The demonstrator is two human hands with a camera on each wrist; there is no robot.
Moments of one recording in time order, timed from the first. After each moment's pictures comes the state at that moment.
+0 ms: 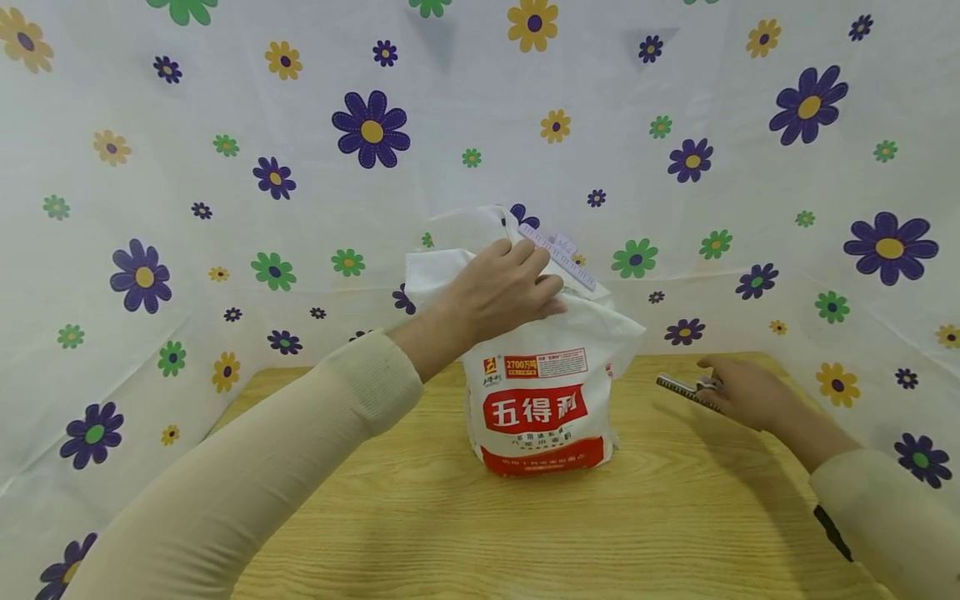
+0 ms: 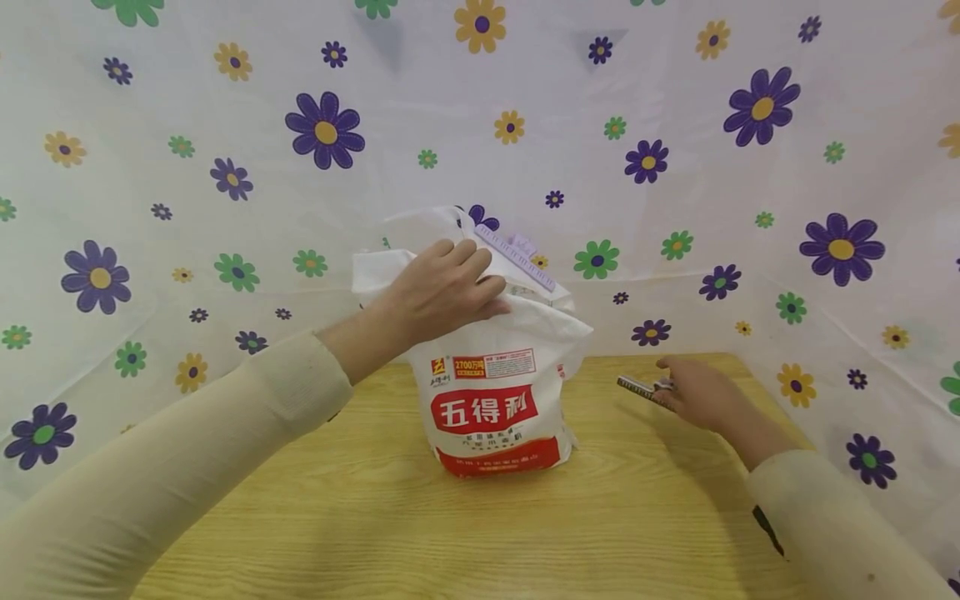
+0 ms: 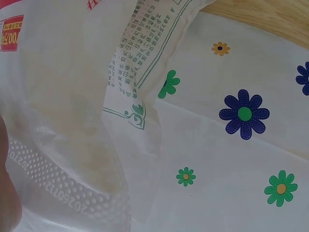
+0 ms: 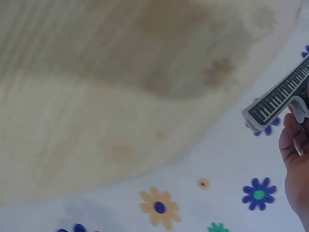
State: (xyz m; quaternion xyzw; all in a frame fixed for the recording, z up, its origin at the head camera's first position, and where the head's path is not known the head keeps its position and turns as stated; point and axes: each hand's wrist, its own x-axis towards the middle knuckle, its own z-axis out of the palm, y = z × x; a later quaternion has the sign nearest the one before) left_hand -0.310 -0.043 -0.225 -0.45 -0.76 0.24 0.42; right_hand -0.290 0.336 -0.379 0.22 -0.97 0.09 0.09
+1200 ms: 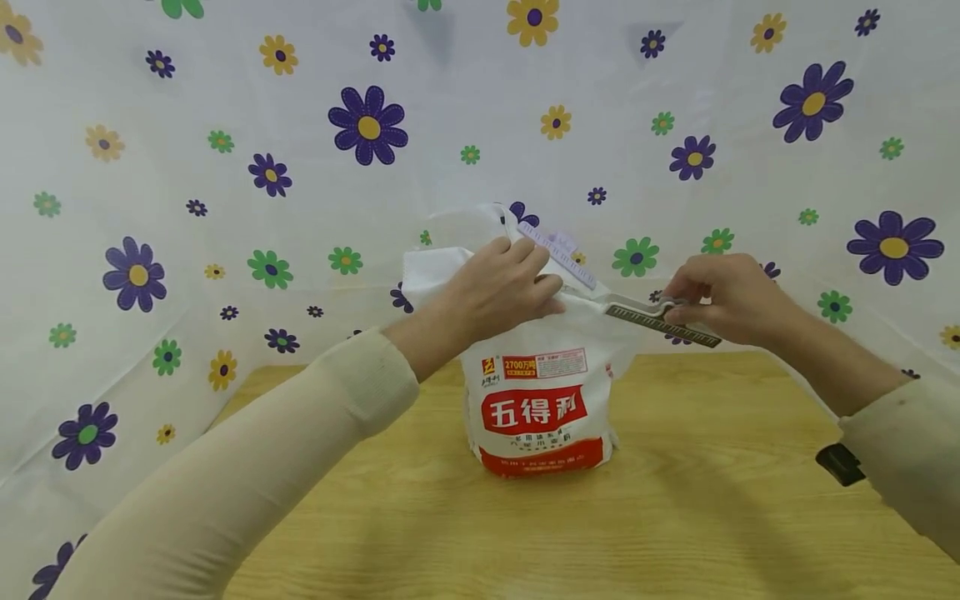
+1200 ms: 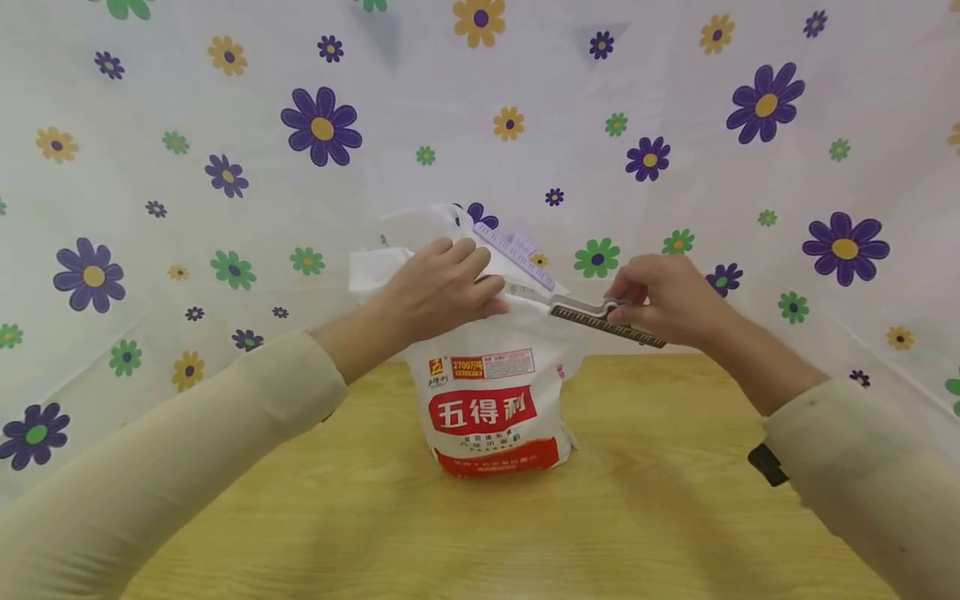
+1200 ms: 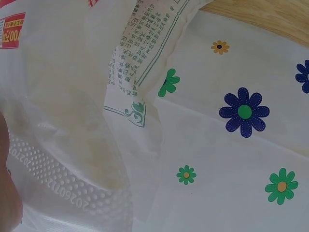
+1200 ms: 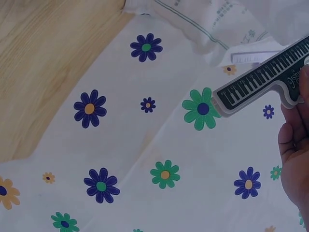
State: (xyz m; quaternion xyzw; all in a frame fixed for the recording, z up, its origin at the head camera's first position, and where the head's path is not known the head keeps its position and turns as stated) left_hand -0.309 -0.043 -0.223 -0.45 -0.77 0.24 0.39; right_hand -0.267 0.263 -0.233 0.28 -0.92 0.18 0.21
